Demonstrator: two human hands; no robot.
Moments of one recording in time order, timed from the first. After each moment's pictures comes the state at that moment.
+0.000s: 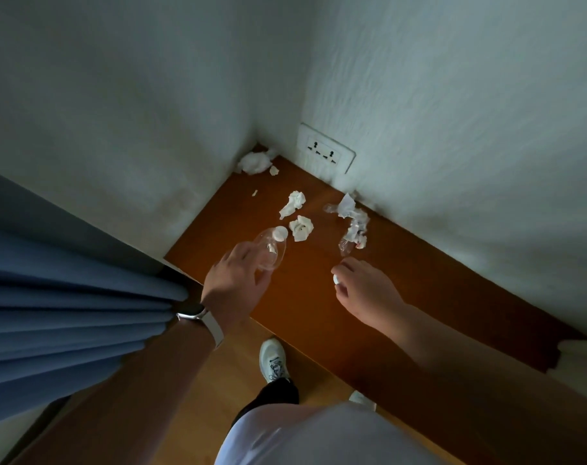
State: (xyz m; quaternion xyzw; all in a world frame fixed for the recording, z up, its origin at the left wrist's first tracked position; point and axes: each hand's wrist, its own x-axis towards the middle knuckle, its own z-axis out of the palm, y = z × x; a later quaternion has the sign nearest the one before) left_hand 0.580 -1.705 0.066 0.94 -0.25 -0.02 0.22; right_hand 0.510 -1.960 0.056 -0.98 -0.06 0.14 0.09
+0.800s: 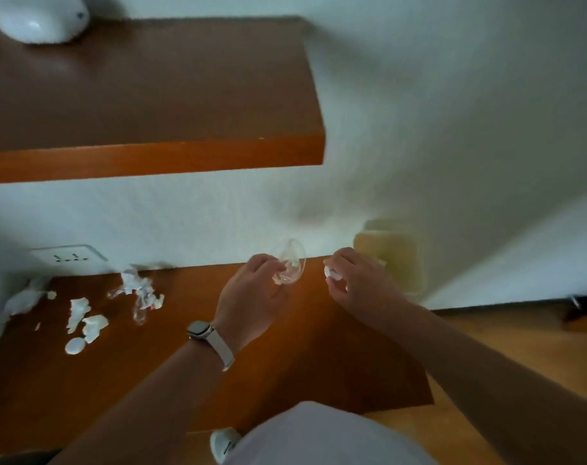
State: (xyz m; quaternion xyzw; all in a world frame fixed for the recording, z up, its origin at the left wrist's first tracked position) left_hand 0.403 -2.046 0.180 0.80 -0.53 -0.07 0.29; right_hand 0.239 -2.197 0.182 -0.95 0.23 -0.14 0.16
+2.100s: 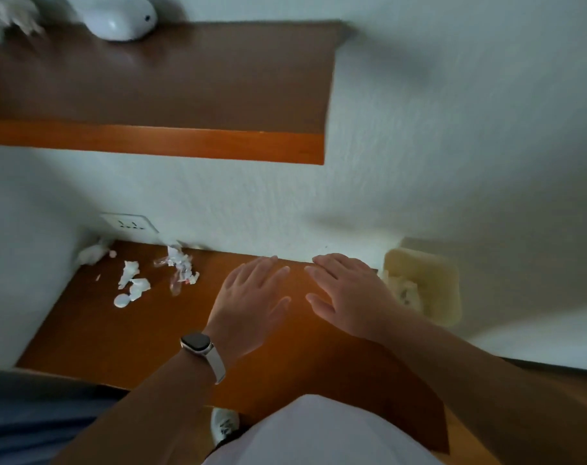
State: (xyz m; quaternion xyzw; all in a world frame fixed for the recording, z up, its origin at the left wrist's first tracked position) left_hand 0.388 -2.011 0.182 0.85 -0.52 0.03 0.10; right_hand 0.267 -2.197 0.183 -0.99 0.03 -0.06 0.11
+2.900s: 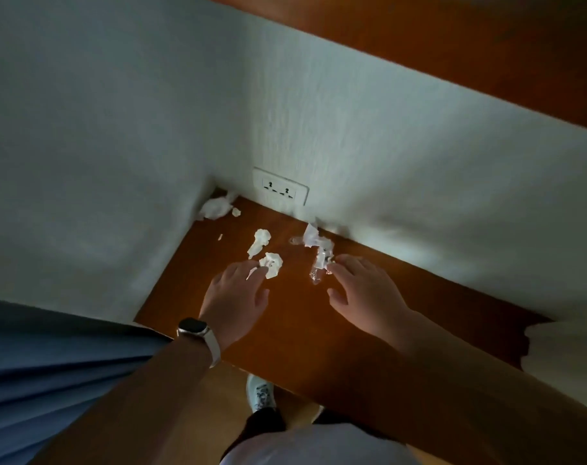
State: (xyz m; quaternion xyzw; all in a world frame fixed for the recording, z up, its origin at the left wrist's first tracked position) left_hand 0.622 -1.749 0.075 0.93 -0.34 -0.08 0.13; right_hand 0.516 -1.985 0.114 -1.00 0.02 0.05 0.04
